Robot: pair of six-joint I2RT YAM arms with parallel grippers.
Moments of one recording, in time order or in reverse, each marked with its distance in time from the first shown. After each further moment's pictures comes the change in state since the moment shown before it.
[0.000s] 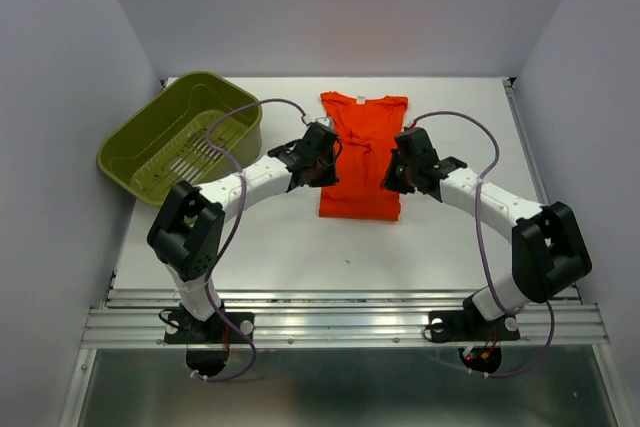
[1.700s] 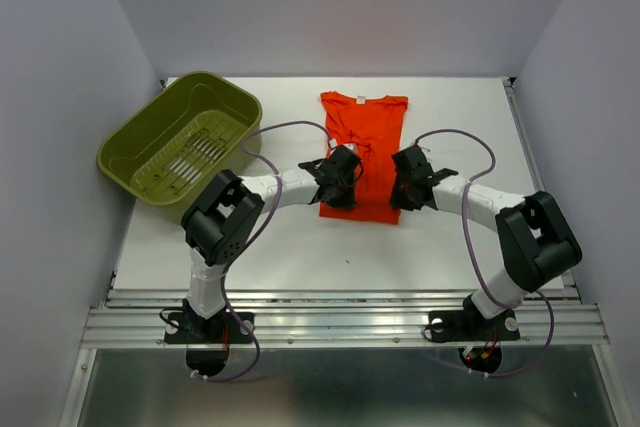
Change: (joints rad) left arm -0.098 0.177 -0.009 0.105 0.067 -0.029; right arm -0.003 0.090 -0.115 0.035 0.107 0.008
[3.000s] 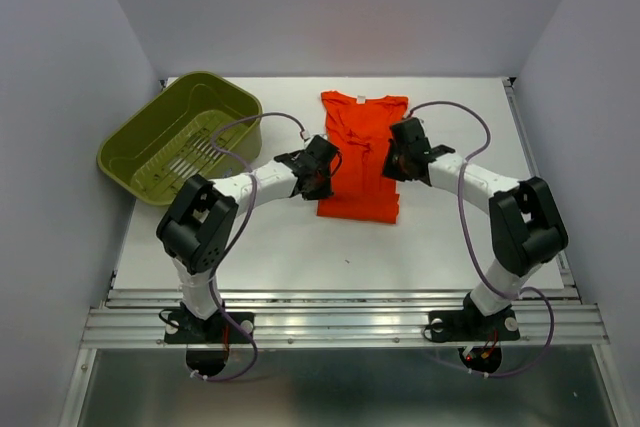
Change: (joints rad) left arm 0.092 -0.123 -0.068 -0.120 -0.104 0.028; right arm -0.031 0.067 0.180 0.018 -0.053 -0.049
